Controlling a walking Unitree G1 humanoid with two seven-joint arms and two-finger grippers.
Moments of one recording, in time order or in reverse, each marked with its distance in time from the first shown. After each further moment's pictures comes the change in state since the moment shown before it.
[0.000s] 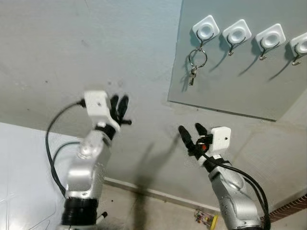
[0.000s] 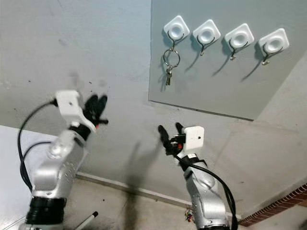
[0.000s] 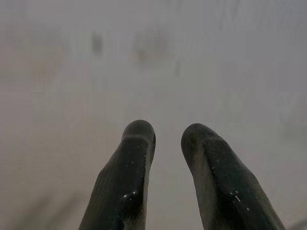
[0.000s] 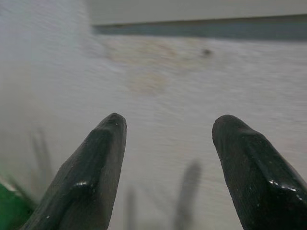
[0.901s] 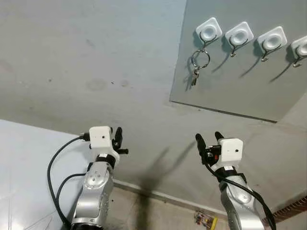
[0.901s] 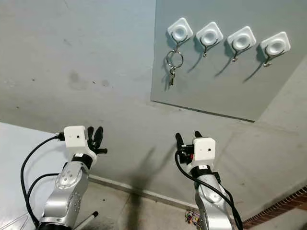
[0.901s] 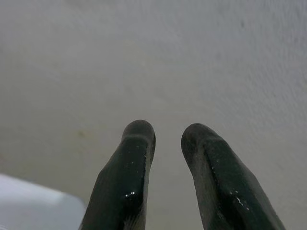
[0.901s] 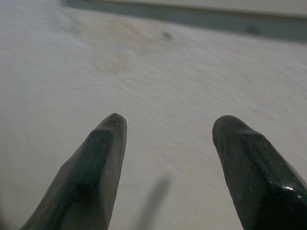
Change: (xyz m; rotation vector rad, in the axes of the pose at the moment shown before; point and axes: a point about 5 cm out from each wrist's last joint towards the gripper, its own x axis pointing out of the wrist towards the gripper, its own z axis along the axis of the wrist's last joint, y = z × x) left arm -0.022 0.006 -0.042 0.006 0.006 0.145; right arm -0.026 -0.013 -0.011 -0.144 0.000 -0.168
